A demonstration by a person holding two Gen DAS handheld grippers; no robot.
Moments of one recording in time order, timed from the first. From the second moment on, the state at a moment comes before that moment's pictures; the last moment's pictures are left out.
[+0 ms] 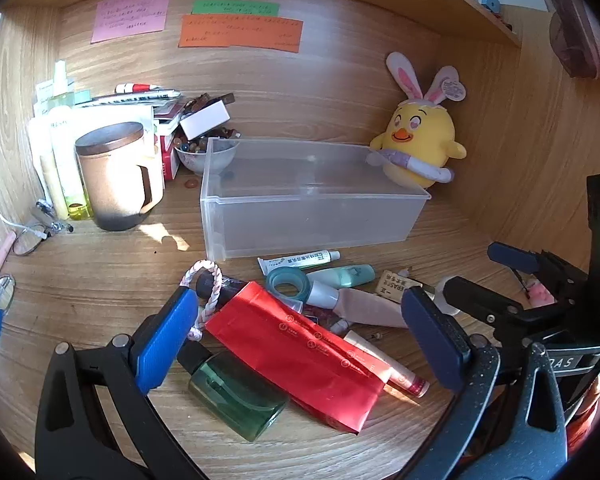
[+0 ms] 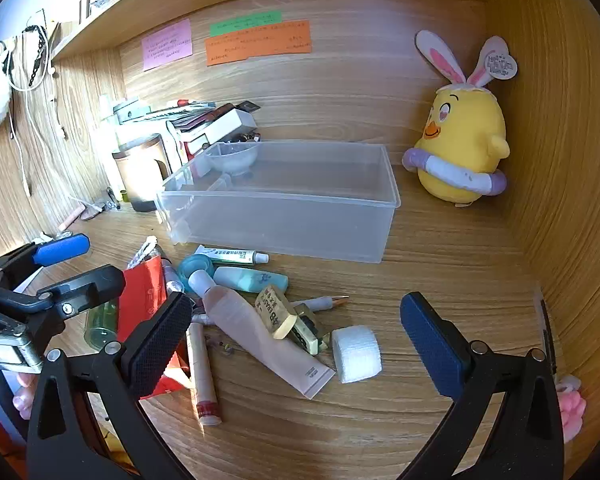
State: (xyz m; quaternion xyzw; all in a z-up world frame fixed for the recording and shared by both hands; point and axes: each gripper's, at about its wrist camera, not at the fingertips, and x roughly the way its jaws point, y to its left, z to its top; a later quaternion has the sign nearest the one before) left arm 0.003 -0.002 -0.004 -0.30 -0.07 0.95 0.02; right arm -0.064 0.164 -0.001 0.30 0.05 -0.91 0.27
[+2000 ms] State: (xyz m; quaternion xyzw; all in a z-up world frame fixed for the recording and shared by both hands) left arm 0.003 0.001 -0.010 -0.32 -0.07 0.95 0.01; right arm -0.058 0.167 -0.001 0.31 0.05 -0.91 0.28
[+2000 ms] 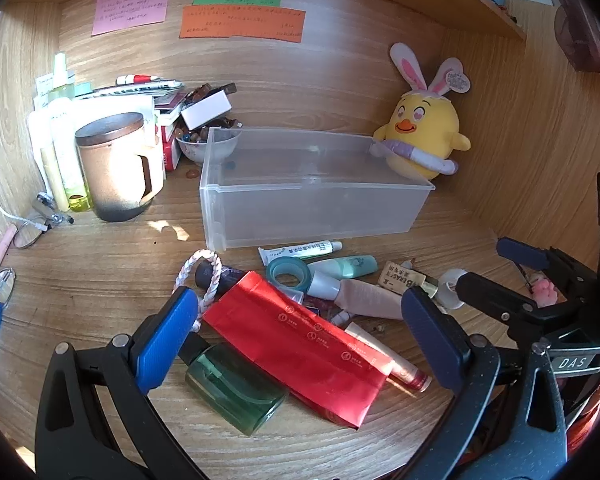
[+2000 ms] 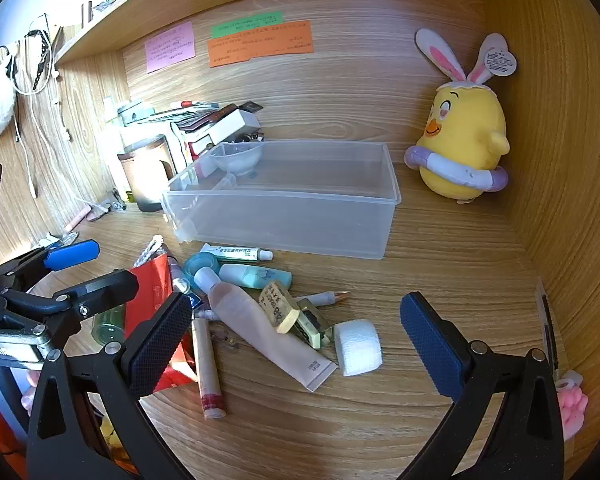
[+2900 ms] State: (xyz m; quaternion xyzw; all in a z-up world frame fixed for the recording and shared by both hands) left arm 0.013 -0.041 -0.054 -0.41 -0.07 0.91 -0.05; right arm -0.084 0.210 -0.042 0.36 0.02 -0.91 0.20
